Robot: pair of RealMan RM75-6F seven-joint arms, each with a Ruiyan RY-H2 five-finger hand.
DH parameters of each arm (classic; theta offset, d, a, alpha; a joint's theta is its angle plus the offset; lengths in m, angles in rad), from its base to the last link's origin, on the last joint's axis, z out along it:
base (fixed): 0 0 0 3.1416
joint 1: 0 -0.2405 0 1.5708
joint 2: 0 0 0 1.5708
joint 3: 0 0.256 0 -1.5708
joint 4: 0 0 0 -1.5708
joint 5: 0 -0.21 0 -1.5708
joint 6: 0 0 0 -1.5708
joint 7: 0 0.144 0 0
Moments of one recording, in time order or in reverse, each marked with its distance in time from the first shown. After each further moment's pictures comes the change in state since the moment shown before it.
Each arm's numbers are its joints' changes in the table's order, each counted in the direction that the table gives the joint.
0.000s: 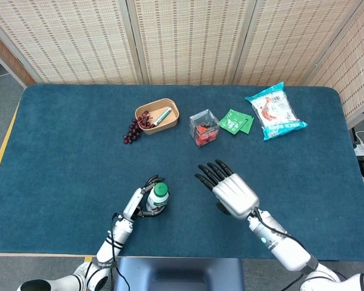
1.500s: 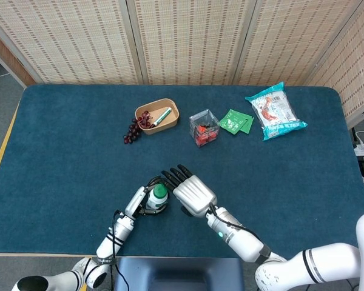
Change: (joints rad) left arm 0.030 0.038 -0.007 -0.040 0.017 0.079 0.009; right arm -0.340 -0.252 -0.004 0.056 -0.370 -0.058 -0.129
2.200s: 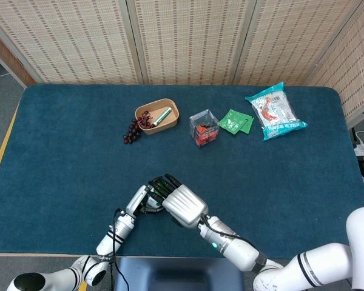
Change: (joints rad) left arm 0.019 0.034 -0.003 -0.051 0.017 0.066 -0.019; right arm -0.042 -0.022 -0.035 -0.061 0.046 -0.048 -0.010
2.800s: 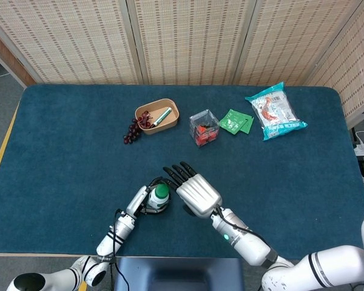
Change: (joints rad) left arm -0.001 0.000 0.004 -0.003 -0.002 0.001 0.023; right arm 0.048 0.066 -0.019 0.015 0.035 -0.039 0.063
